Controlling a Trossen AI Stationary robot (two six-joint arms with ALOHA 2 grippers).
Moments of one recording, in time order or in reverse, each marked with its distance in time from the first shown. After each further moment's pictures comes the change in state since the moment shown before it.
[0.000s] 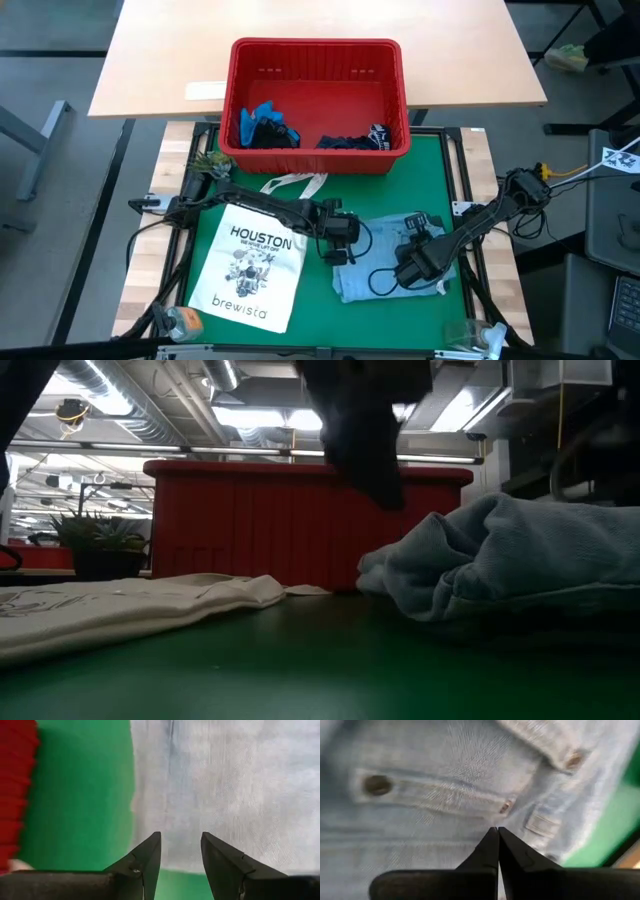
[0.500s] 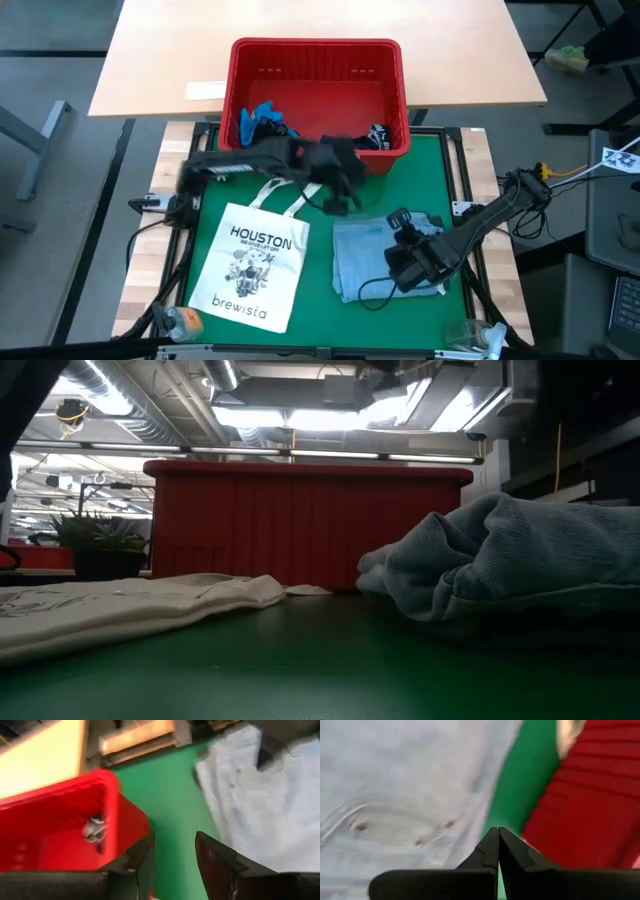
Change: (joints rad) left arm 0.161 -0.069 0.566 -0.337 -0.006 0.453; right arm -0.023 0.000 0.431 -0.172 0.261 -0.289
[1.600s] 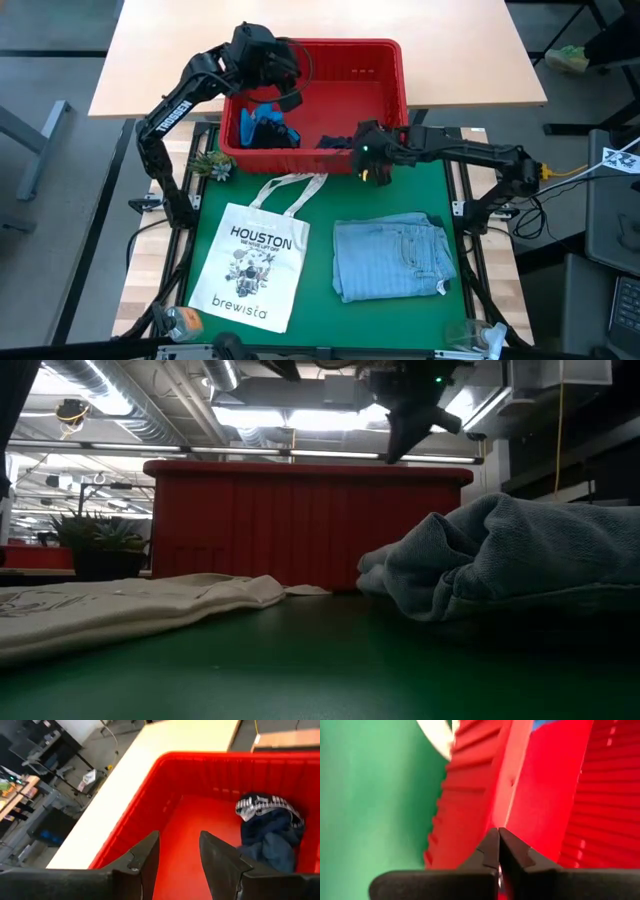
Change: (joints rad) left arm 0.535 -0.282 -0.038 0.026 -0.005 0.087; right arm -0.809 -0.001 0.144 0.445 -0.174 -0.724
